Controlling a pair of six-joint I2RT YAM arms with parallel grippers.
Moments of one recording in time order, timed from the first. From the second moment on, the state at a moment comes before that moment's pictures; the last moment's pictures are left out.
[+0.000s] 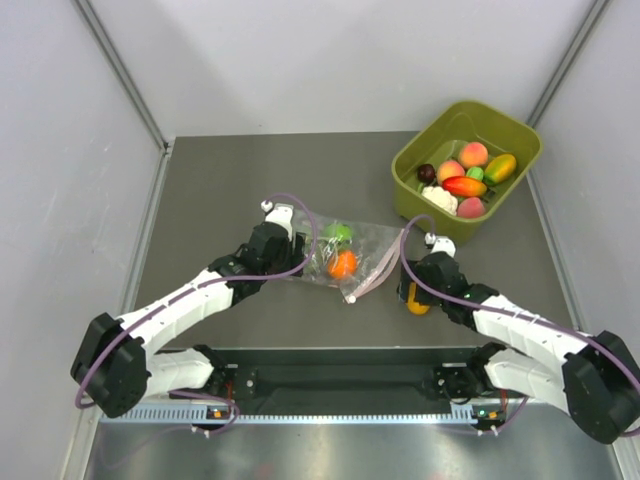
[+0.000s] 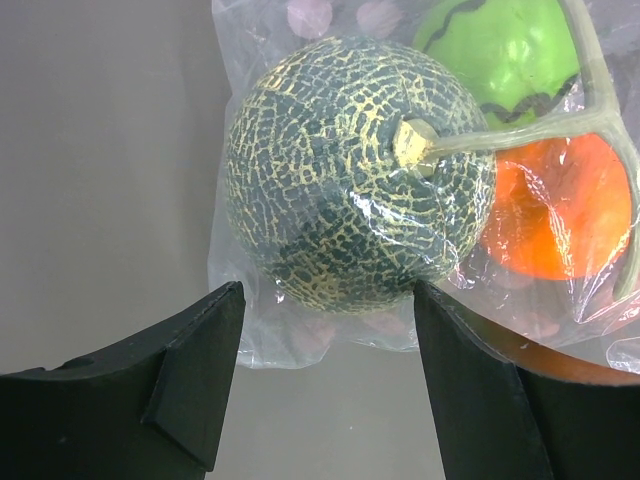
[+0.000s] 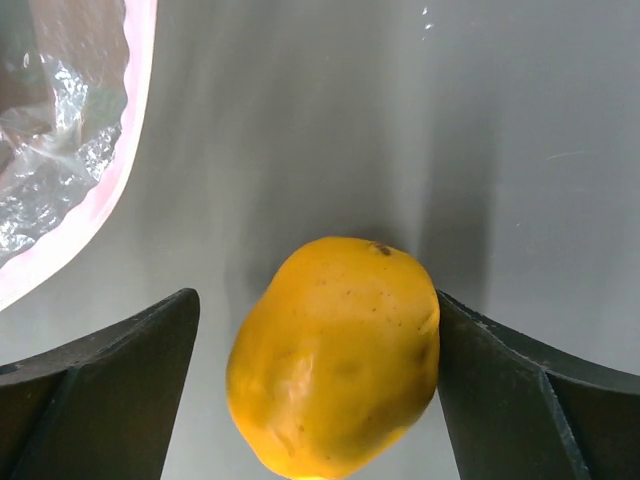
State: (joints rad) left arm -0.66 1.18 0.72 -0.23 -0.26 -0.34; right arm 0.58 1.02 0.38 -0.19 0.22 0.53
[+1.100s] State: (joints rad) left arm -0.66 1.18 0.72 -0.23 -0.24 -0.34; right arm 0.28 1.00 1.04 -0.37 0.08 0.26
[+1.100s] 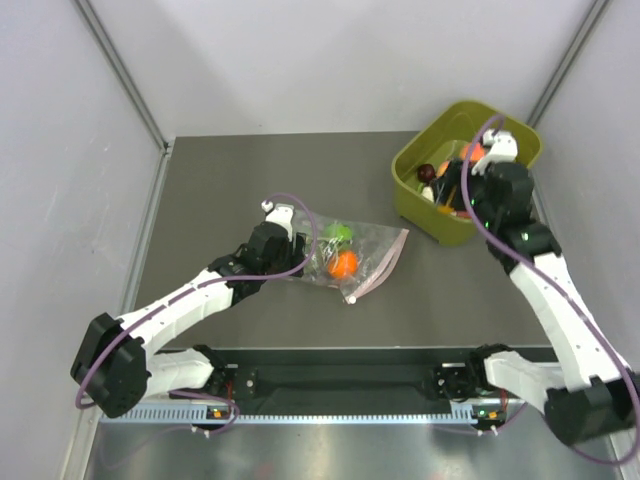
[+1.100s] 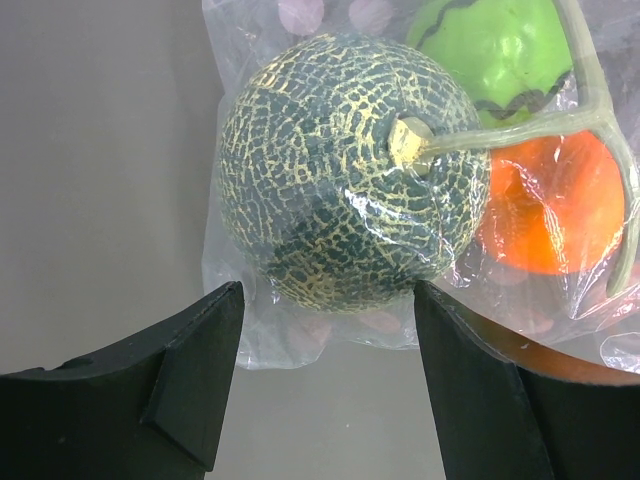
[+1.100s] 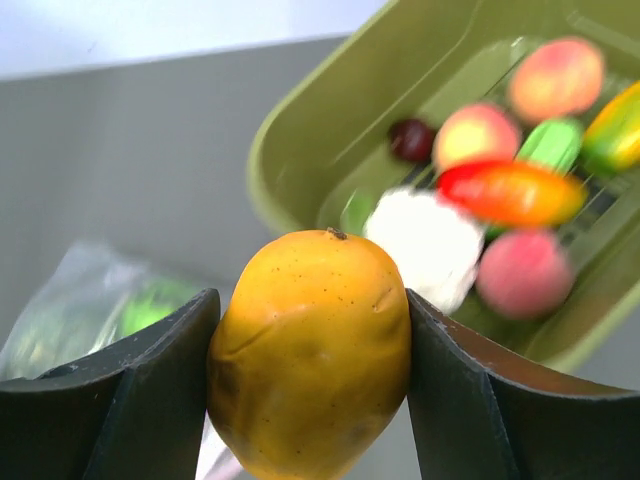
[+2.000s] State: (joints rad) left arm -0.66 1.19 0.72 -0.23 -0.23 -0.34; right arm 0.19 1.08 0.92 -0.18 -0.10 0.25
